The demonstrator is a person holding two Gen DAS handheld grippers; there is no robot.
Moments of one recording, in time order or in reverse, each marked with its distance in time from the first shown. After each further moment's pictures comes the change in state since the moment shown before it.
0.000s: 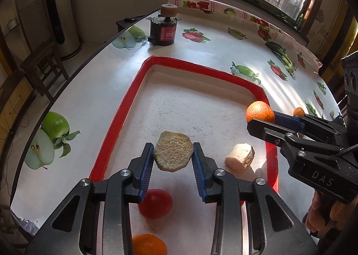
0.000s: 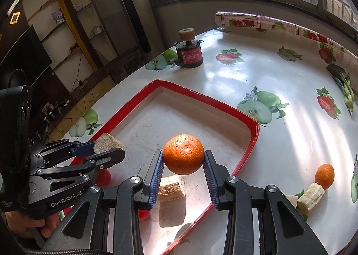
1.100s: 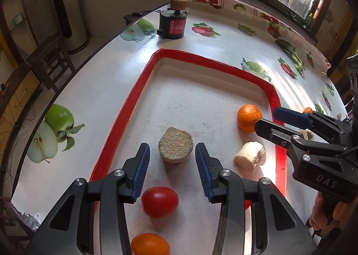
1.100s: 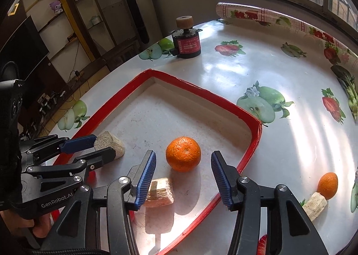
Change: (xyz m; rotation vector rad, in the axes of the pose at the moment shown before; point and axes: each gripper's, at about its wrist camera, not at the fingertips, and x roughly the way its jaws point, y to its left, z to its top) left arm 0.003 0.002 -0.002 -0.028 0.026 0.051; right arm 0.016 -0.007 0.001 -0.030 0.041 -0.023
